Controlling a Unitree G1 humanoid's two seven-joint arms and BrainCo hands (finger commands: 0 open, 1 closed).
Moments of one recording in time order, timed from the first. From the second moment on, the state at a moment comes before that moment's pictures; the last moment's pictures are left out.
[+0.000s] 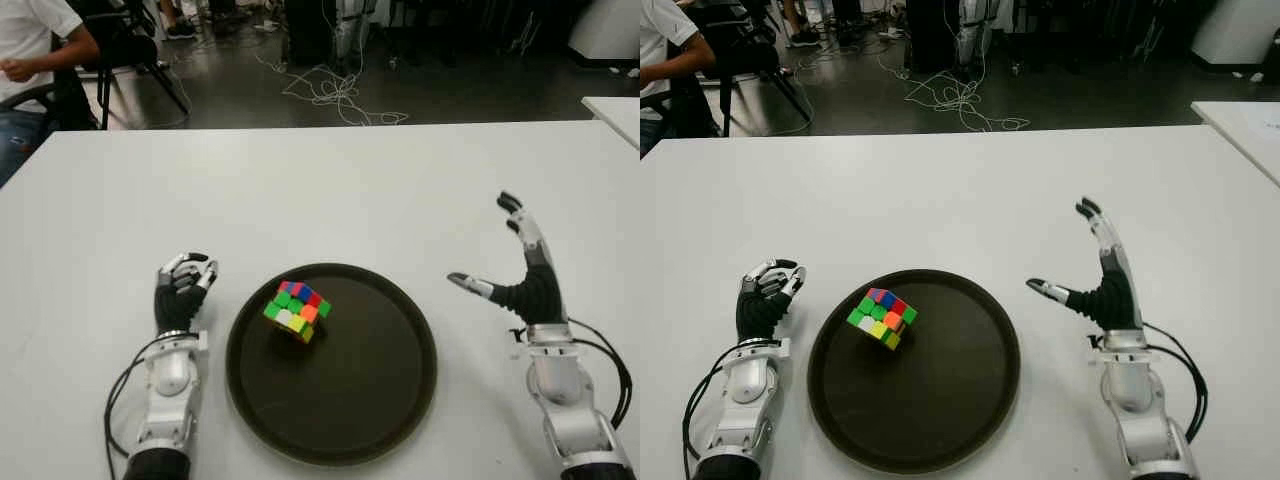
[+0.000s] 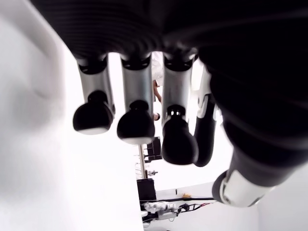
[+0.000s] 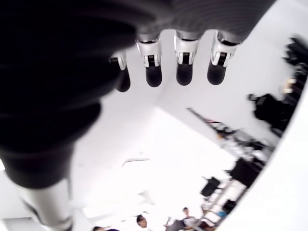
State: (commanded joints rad) left arm -0.01 0.00 0.13 0.51 0.07 -0.31 0.24; right arm 0.08 -0.20 -0.07 0.19 -0.25 -0.53 -0.23
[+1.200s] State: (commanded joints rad) left arm 0.01 -0.01 0.13 0.48 0.05 -0.29 0.23; right arm 0.11 -0.07 -0.05 0.27 -0.17 -0.42 -0.34
